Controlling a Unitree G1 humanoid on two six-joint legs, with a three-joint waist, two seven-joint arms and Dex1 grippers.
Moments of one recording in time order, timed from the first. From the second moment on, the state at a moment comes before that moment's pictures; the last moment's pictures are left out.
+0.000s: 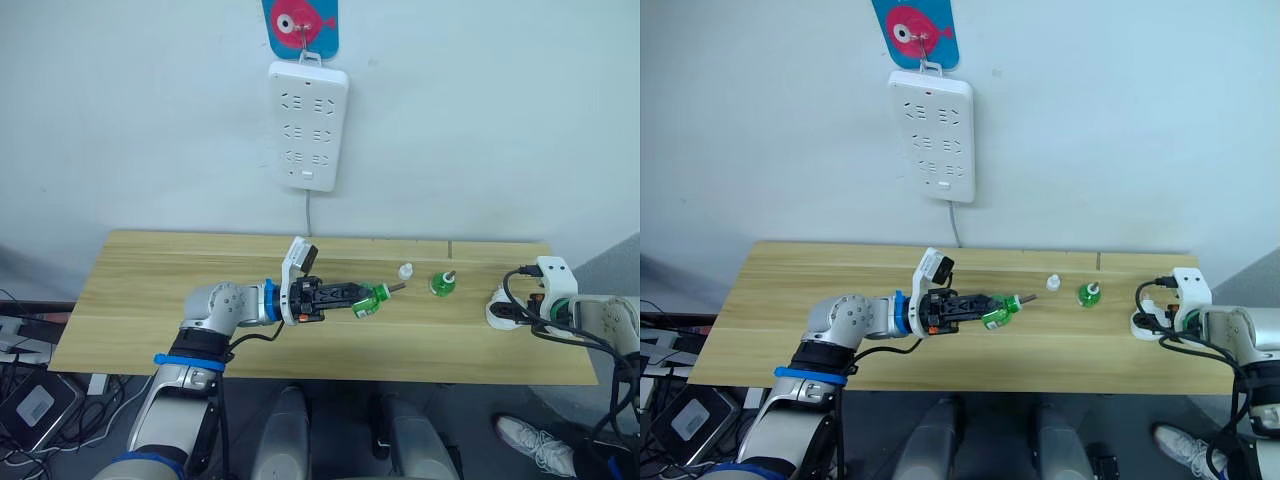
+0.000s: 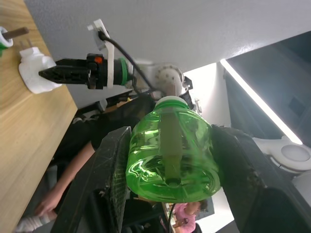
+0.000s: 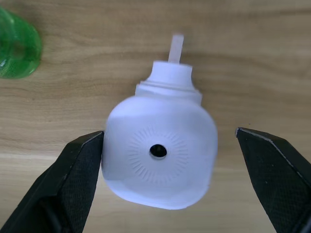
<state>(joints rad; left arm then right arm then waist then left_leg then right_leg) -0.58 0.33 -0.05 0.32 -0.84 1.19 -1.23 -0.42 -0.83 -0.04 0.30 0.58 1.14 0.32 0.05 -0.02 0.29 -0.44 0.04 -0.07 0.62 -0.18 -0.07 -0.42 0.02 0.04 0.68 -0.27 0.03</state>
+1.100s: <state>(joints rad) -0.52 0.30 -0.10 0.18 -0.85 1.11 -1.28 -0.44 -1.11 -0.43 0.12 1.39 1.60 0.78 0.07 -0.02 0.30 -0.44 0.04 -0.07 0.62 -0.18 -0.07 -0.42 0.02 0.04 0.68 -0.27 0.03</state>
